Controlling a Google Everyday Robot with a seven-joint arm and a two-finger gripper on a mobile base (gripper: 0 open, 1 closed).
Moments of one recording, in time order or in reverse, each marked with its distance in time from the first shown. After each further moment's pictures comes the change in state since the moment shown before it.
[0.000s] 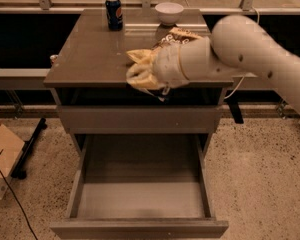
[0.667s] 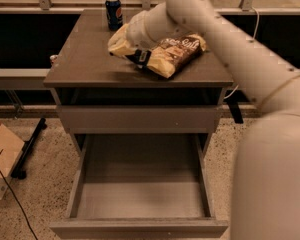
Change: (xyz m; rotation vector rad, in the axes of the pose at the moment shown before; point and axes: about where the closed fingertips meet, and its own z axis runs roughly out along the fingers) arm 0.007 -0.130 0.091 0.013 0.079 -0.026
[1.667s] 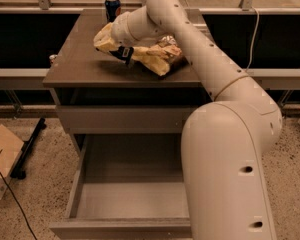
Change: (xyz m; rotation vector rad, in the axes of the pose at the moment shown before) arm -0.008 -0.042 0.076 -0.004 -0.094 -0.006
